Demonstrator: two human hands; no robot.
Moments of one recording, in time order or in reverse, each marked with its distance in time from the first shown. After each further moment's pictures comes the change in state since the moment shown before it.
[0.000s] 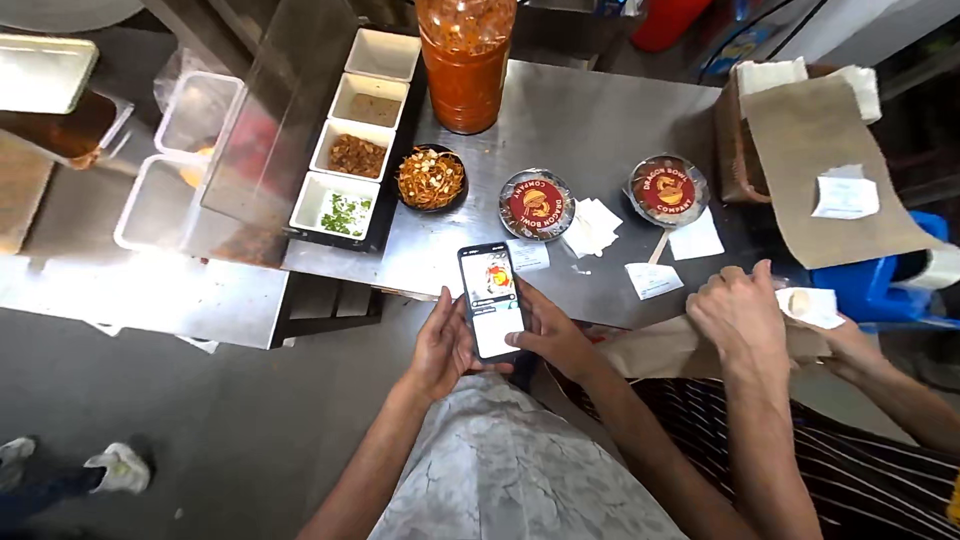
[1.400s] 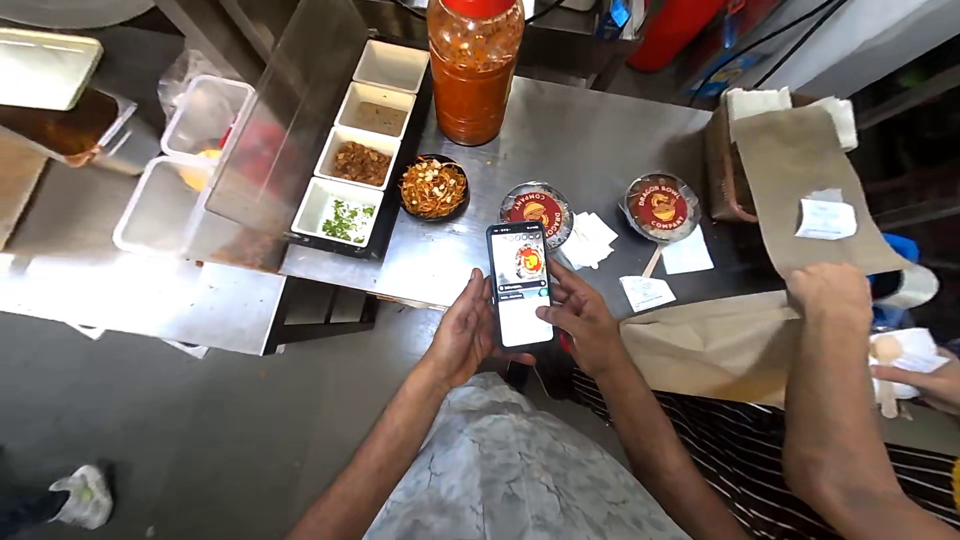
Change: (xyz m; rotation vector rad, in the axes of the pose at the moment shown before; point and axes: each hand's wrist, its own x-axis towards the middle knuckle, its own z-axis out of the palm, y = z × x) left_hand 0.027 0.021 0.034 0.076 -0.134 0.053; right_hand 0.001 -0.032 -0.018 -0.004 0.249 -0.148
